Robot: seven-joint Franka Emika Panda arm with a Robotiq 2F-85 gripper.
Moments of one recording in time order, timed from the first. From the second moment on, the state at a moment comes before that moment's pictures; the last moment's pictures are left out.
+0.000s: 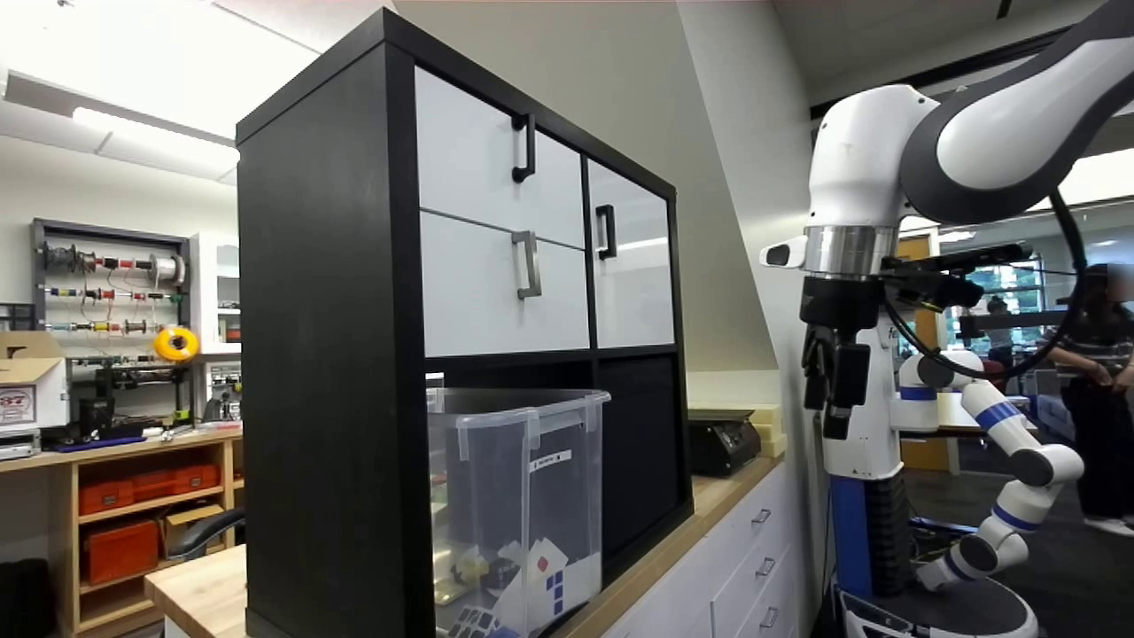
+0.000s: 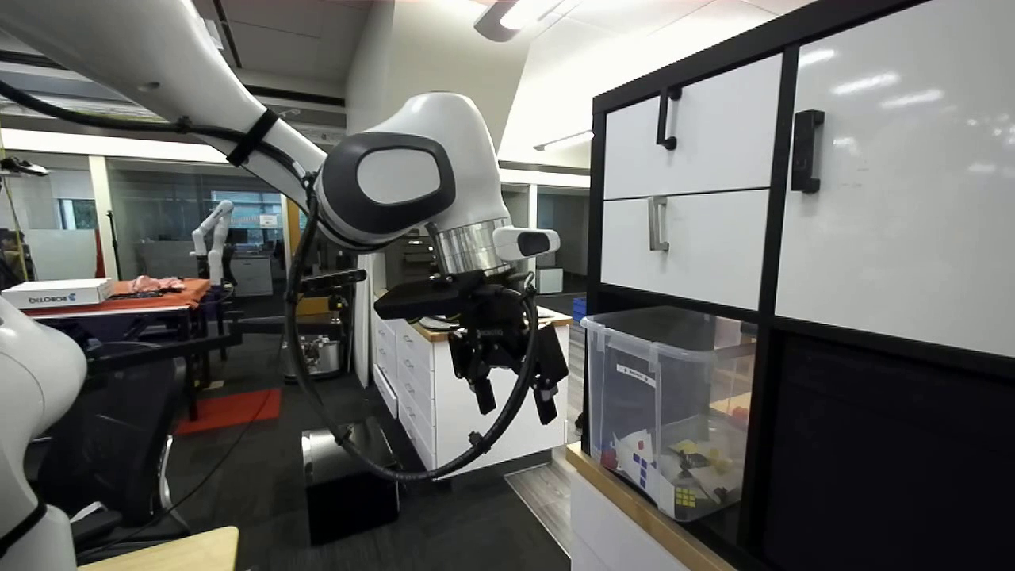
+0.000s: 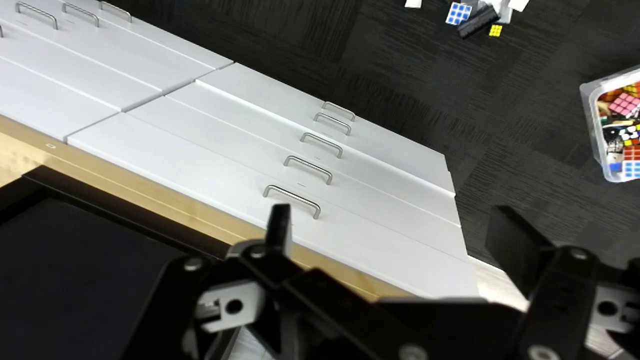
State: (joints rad) arm -0.02 -0.42 -0.11 -2.58 -0.23 2.40 -0.33
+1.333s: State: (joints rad) arm 0.11 -0.22 -0.04 -2.45 -0.13 2.69 -0.42
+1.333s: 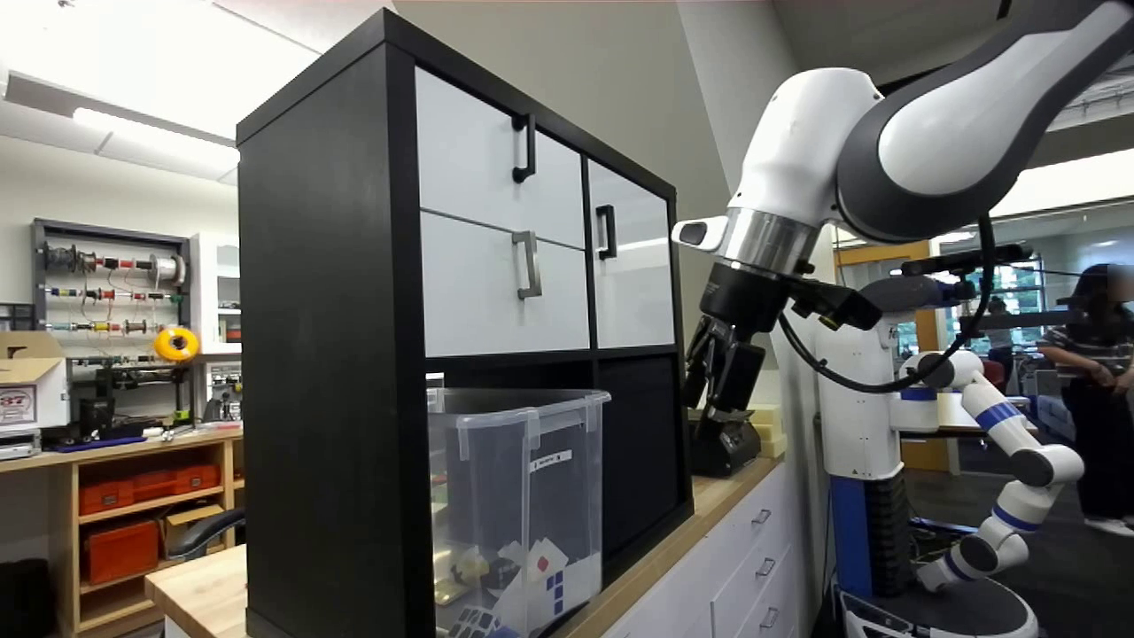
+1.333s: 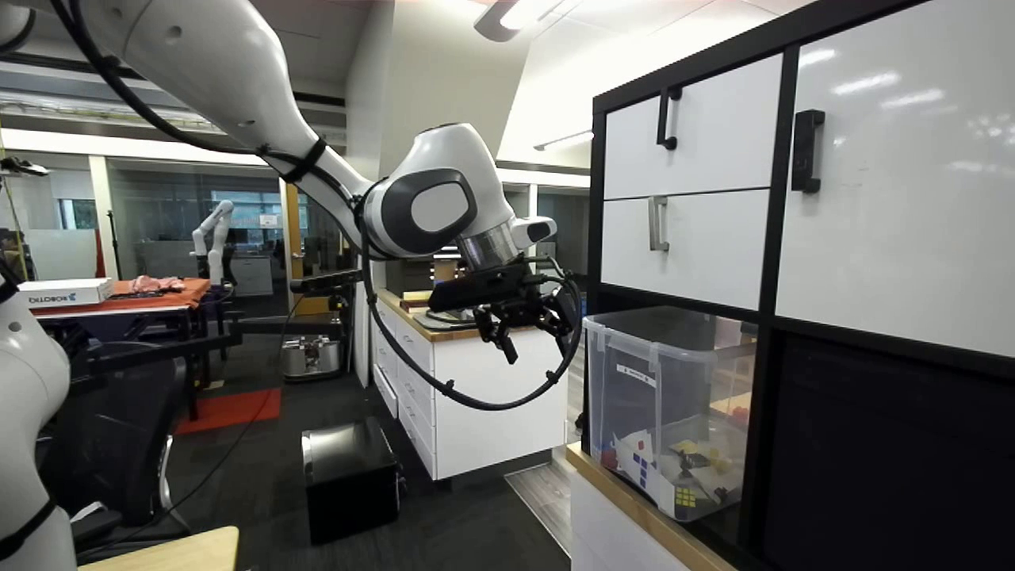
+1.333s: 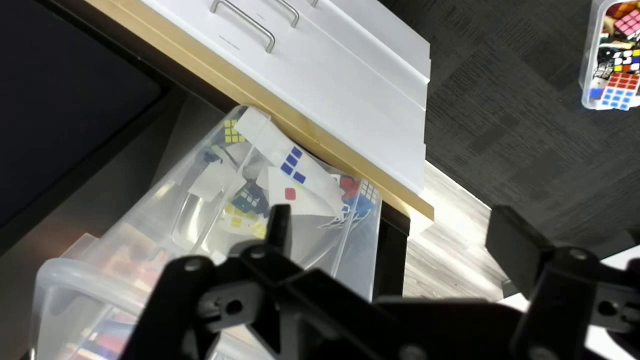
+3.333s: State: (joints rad) arm 0.11 -0.07 -0.02 -2.32 -0.13 2.86 -0.55
